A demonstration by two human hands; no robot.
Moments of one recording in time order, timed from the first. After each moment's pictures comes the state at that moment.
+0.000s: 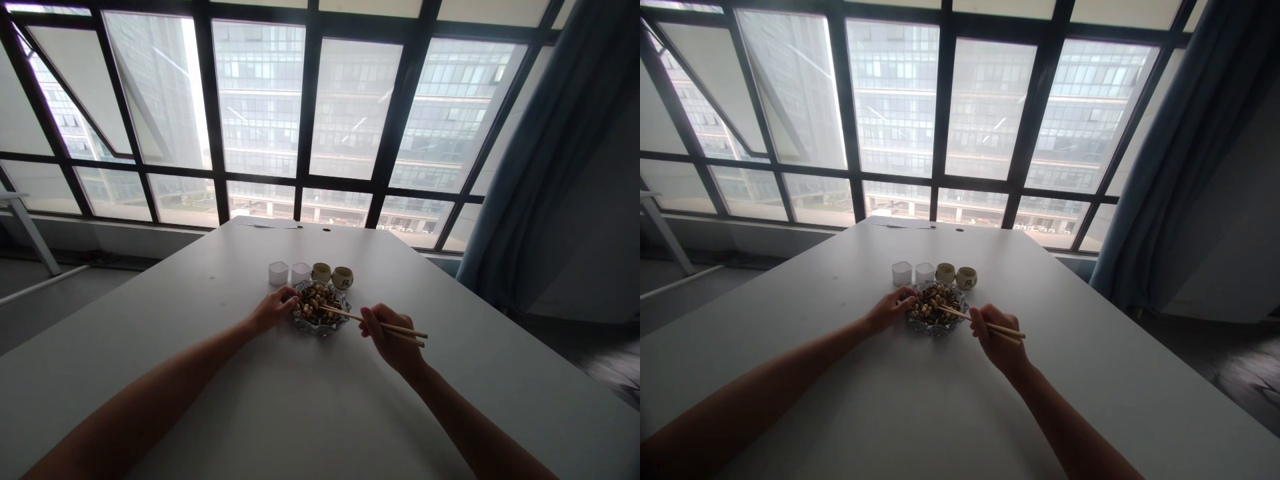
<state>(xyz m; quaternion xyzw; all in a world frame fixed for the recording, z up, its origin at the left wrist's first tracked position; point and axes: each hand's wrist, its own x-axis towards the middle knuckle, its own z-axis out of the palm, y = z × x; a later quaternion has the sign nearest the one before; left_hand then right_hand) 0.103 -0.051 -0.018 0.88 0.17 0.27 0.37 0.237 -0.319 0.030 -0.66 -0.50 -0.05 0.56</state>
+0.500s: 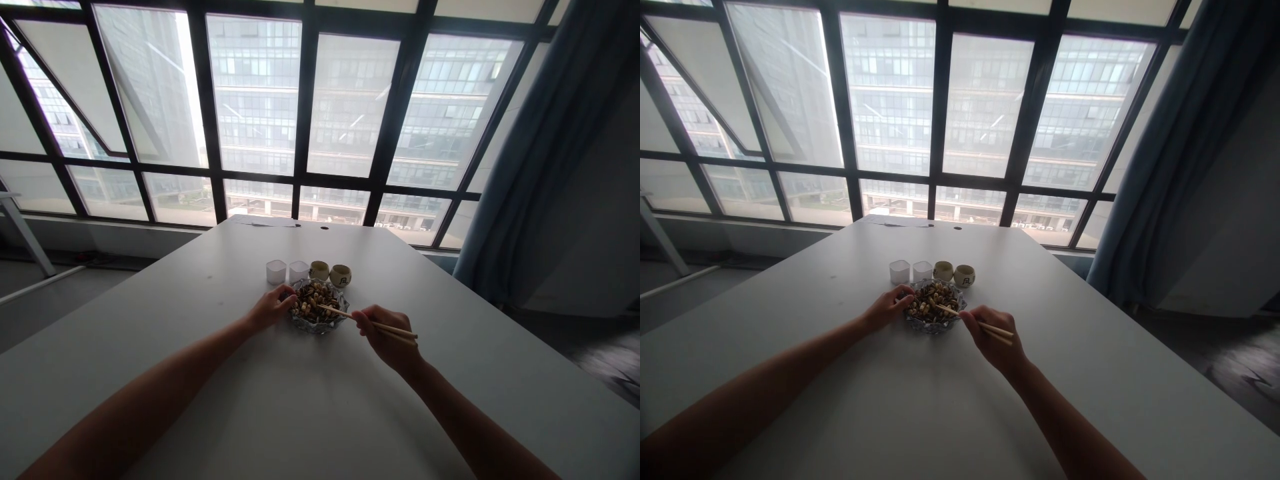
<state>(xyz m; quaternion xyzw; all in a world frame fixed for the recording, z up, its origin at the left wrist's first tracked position) 0.102 -0.049 -0.018 0.88 0.15 0.27 0.37 0.233 -0.321 0.035 -0.67 -0.53 -0.08 0.51</state>
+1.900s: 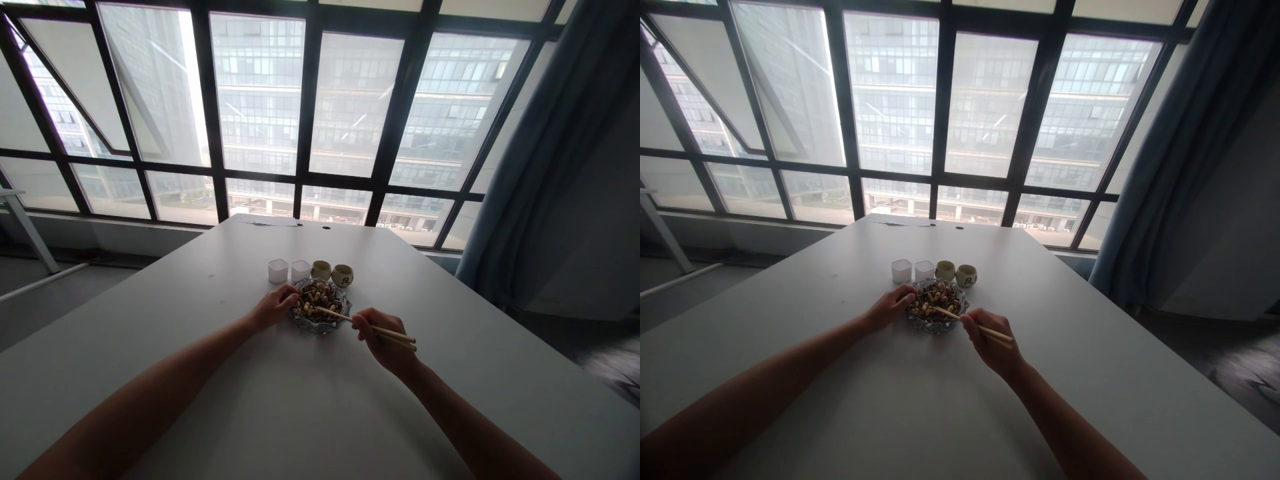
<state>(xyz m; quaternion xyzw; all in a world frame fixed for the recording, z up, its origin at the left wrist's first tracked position) 0.103 -0.049 -0.021 0.88 0.15 0.26 0.37 0.235 -0.317 0.023 -0.66 -0.56 -0.05 0.49</state>
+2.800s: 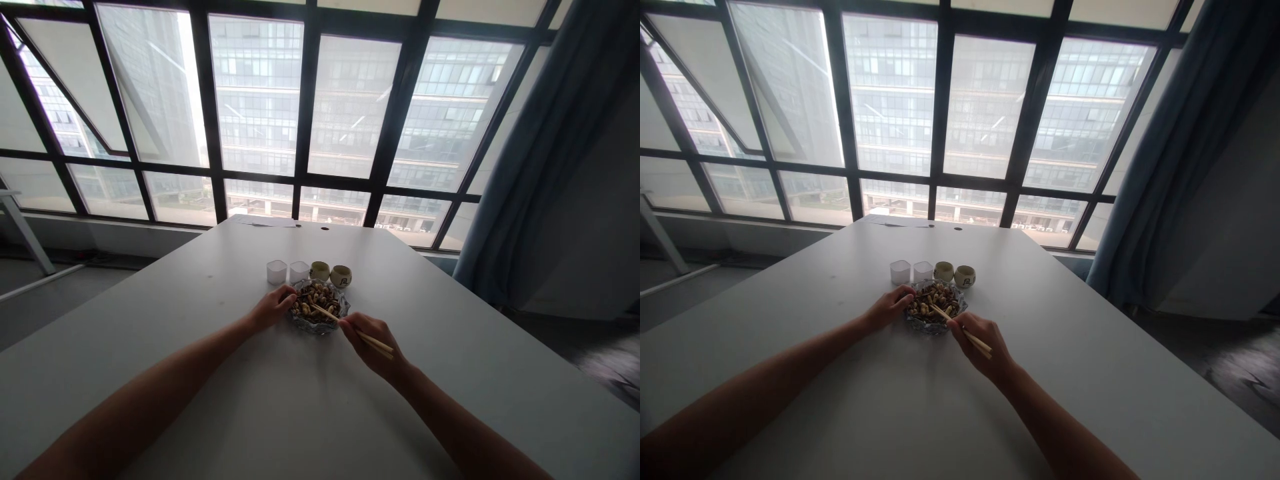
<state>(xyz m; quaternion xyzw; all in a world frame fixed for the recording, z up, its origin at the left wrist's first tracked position) 0.104 -0.048 -0.021 0.88 0.15 0.25 0.37 0.228 -0.308 0.014 -0.65 -0.62 -0.10 0.42</state>
